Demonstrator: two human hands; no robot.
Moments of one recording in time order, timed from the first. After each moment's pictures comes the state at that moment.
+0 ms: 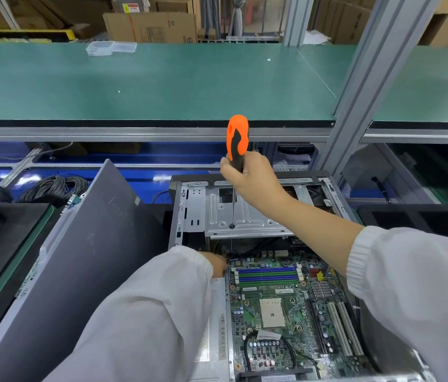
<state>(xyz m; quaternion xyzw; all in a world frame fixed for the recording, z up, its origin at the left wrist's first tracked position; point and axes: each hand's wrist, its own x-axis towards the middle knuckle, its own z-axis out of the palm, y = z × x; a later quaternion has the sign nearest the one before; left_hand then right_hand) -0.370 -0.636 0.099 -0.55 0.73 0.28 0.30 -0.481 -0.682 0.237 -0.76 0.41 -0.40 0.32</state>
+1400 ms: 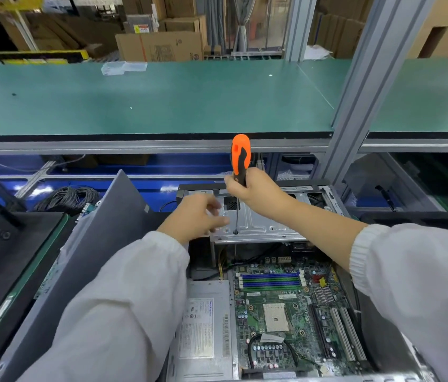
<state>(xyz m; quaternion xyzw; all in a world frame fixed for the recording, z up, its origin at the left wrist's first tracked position) -0.336 -0.636 0.211 -0.64 0.67 0.32 -0.19 -0.493 -0.683 0.239 -0.80 0.42 -0.25 0.35</state>
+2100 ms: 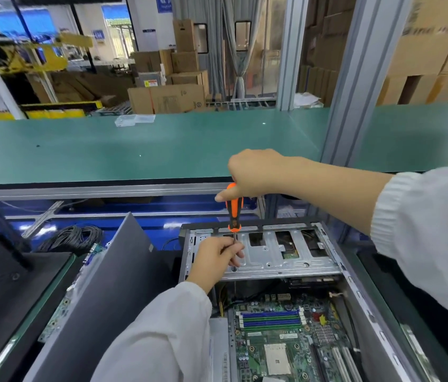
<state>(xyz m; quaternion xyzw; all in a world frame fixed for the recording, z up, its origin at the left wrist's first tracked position) -0.377 -0.632 0.188 -0.59 0.61 0.35 -0.40 -0.492 -0.693 0.375 -0.91 0.40 0.01 -0.09</state>
